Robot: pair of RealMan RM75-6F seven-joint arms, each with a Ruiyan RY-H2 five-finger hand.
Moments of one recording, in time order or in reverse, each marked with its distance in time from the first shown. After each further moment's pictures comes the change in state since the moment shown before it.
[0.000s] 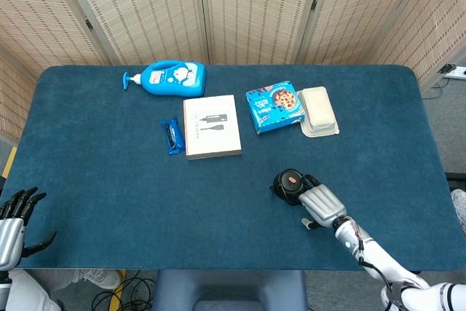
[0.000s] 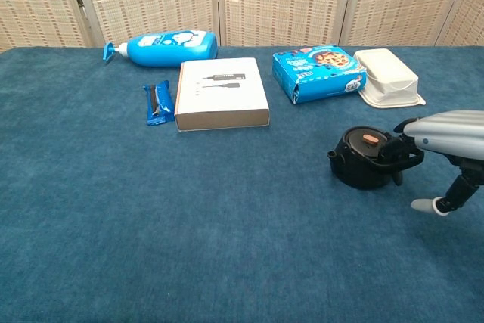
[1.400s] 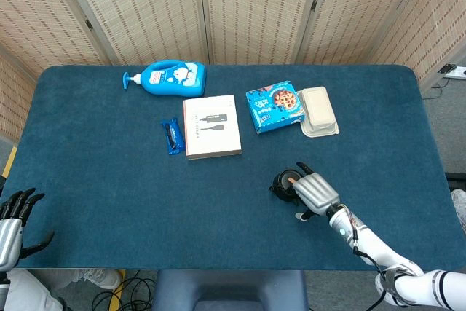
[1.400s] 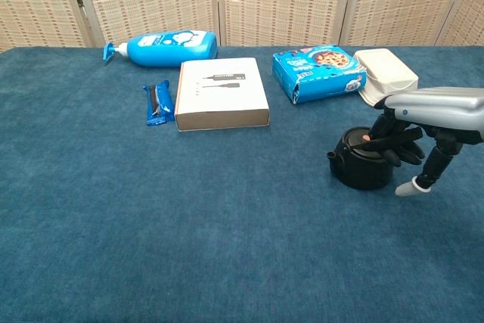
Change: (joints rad) left arm 0.002 0.009 -0.001 -0.008 -0.010 -0.006 0.012; right arm 0.042 -0.019 0.052 0.071 -0.063 -0.021 0.169
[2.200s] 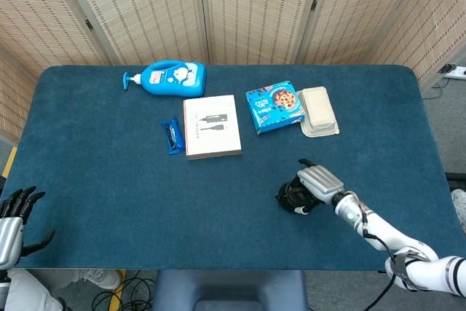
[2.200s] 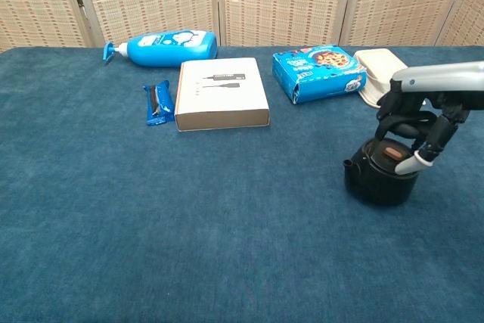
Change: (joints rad) left arm -0.004 0.008 -0.006 -0.026 -0.003 0.001 0.024; right arm 0.059 0.123 0.059 0.001 -0.045 -0.172 0.372
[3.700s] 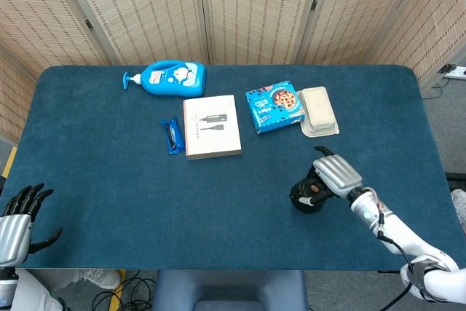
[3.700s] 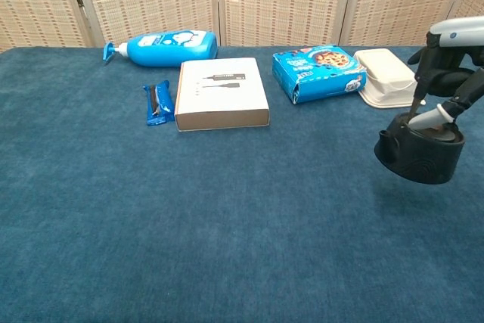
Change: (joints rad) left arm -0.016 -0.013 -0.003 -0.020 0.017 0.002 0.028; right arm -0.048 0.100 0.004 -0.097 0.044 0.149 -0.111
